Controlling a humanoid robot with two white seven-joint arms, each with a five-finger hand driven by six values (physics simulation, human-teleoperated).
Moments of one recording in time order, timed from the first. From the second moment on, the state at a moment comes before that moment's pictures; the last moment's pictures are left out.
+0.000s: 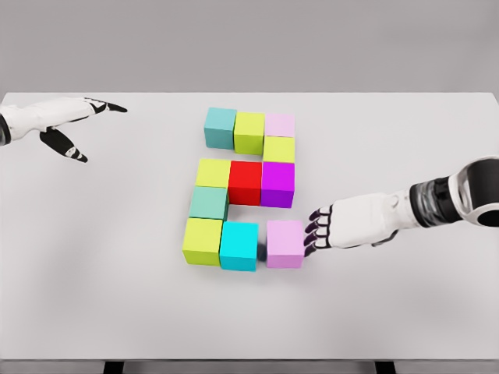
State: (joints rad) left arm -0.97 0.79 -1.03 -0.86 -0.08 -0.61 -0.38; right arm -0.95 -0.95 1.21 -1.76 0.41 -0.61 0.61
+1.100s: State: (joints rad) left arm -0.97 0.79 -1.03 -0.87 -0.08 -0.61 -0.38; right arm -1.00 -0.94 1.25 -1.76 0.41 -0.61 0.61
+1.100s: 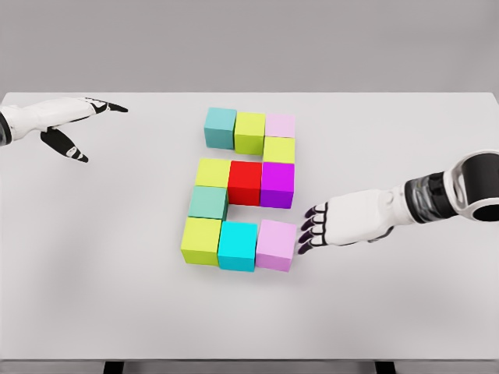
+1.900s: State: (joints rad) left arm -0.97 0.79 -1.03 -0.87 -0.08 -0.61 -0.38; right arm -1.03 -0.92 1.24 -1.73 0.41 -0.61 0.61
